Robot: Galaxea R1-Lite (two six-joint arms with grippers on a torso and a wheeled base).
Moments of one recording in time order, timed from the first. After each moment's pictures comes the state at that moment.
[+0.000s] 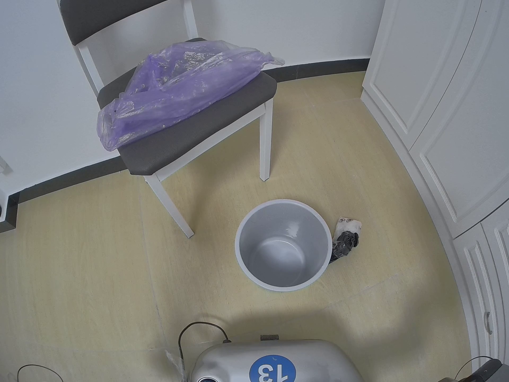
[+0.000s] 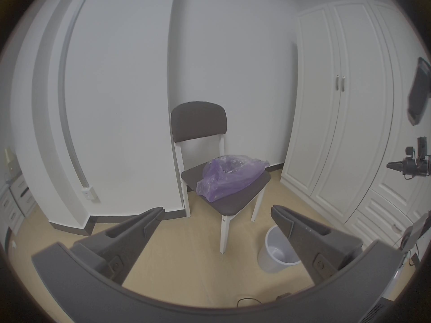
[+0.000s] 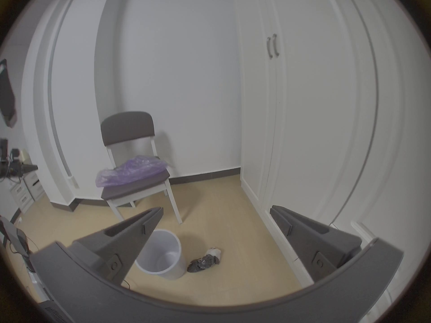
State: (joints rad) left arm -0.11 0.59 -0.68 0.04 0.04 0.05; right arm 0.02 0.66 -0.62 -0.15 0.05 -0.01
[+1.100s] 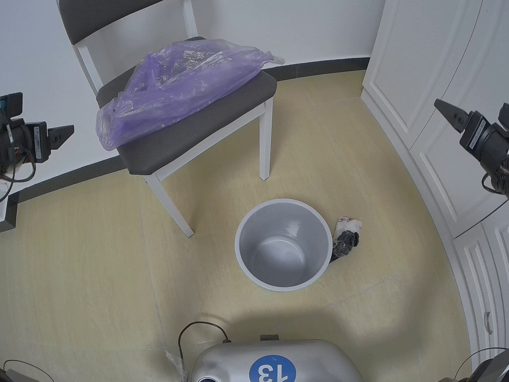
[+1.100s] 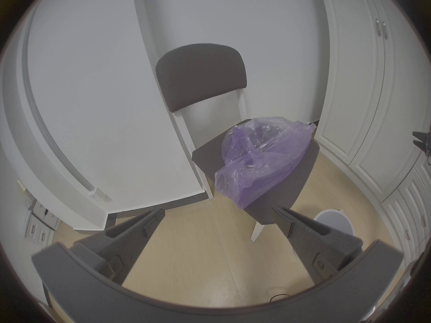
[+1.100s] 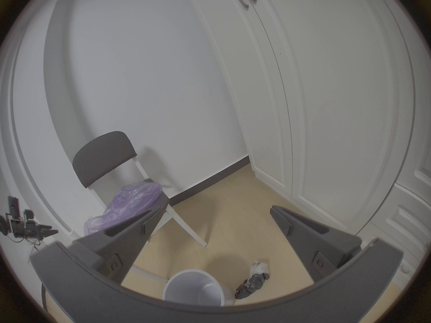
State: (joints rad) left arm 0.00 1.31 -1.14 0.04 0.09 0.14; right arm 0.35 1.29 -0.73 -0.66 -0.29 0.33
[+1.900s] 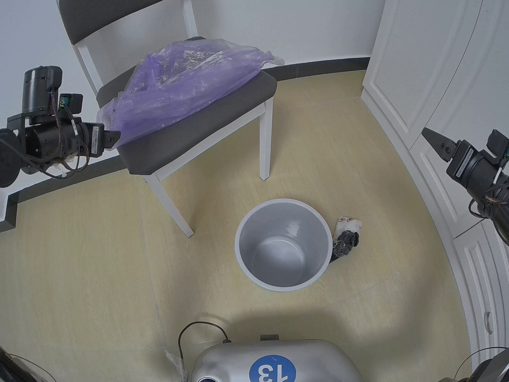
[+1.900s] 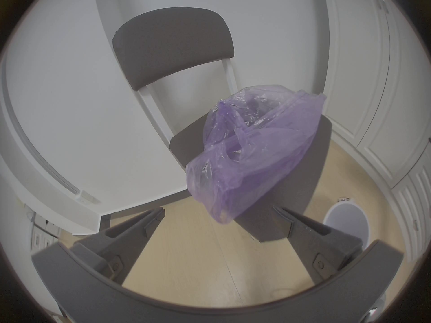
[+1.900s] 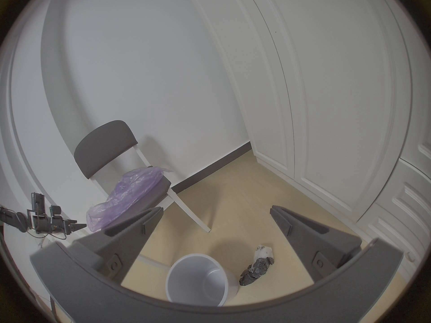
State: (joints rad) left arm -0.12 1.63 -1.27 -0.08 0.22 0.19; right arm 0.37 1.33 -0.63 -0.75 -0.29 0.38
